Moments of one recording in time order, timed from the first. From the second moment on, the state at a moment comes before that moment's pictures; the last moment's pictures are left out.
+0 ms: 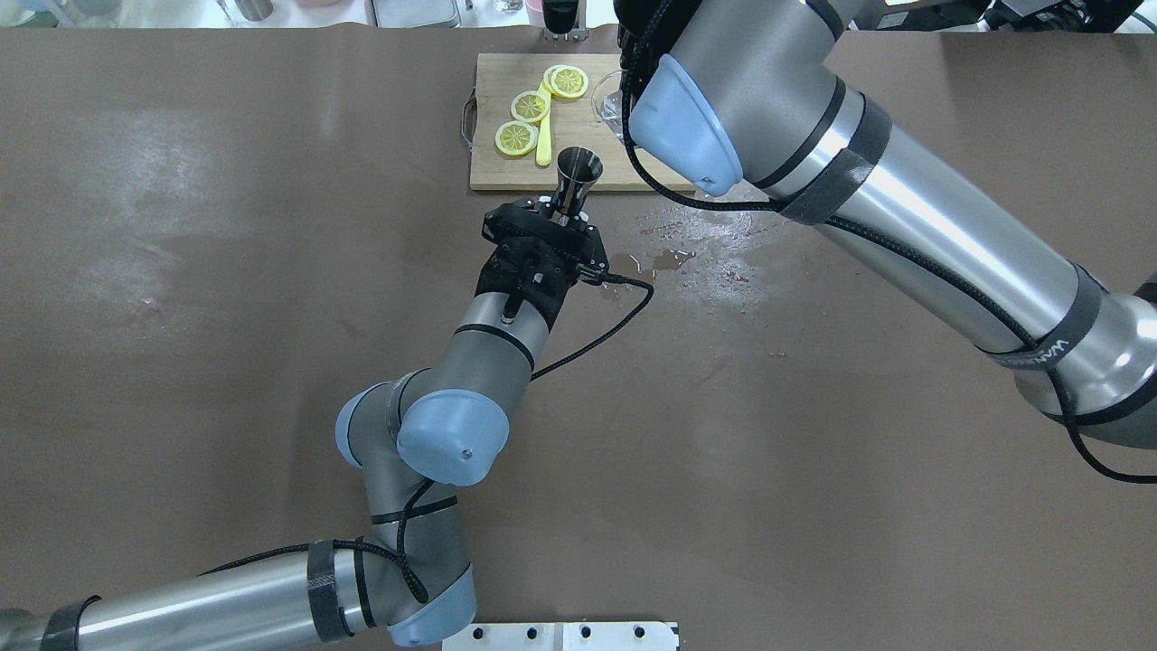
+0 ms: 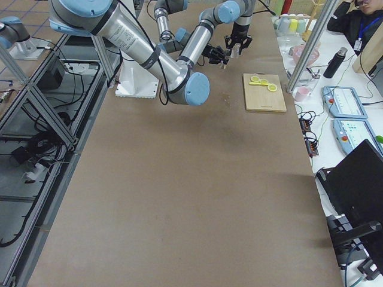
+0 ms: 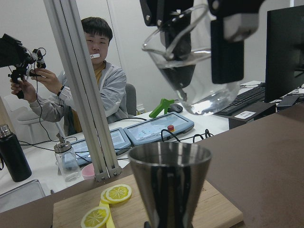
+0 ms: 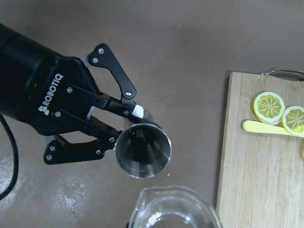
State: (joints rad) left arm -0.32 -2.30 -1.46 -2.52 -0.76 -0.57; right arm 0.89 -0.54 1.56 -1.99 2.21 -0.81
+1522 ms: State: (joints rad) left arm -0.32 -2.28 -1.46 -2.52 -0.76 -0.57; right arm 0.81 -0.47 1.56 -2.12 1.99 -0.80
